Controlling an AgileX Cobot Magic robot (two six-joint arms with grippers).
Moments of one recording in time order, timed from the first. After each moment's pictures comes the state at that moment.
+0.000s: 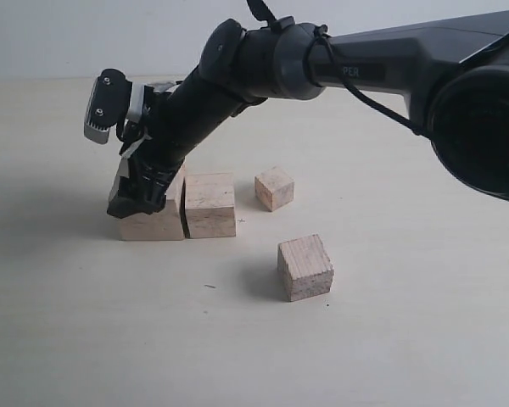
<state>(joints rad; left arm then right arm) 0.06 0.01 0.00 -0.17 0.37 0.10 0.83 2.36 -1.85 0.80 0.75 -1.41</state>
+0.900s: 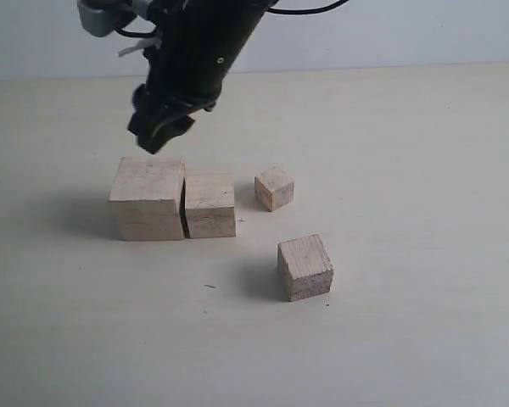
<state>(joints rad) 0.06 0.01 0.00 -0.17 0.37 0.10 0.83 2.09 -1.85 0.40 1.03 -0.64</state>
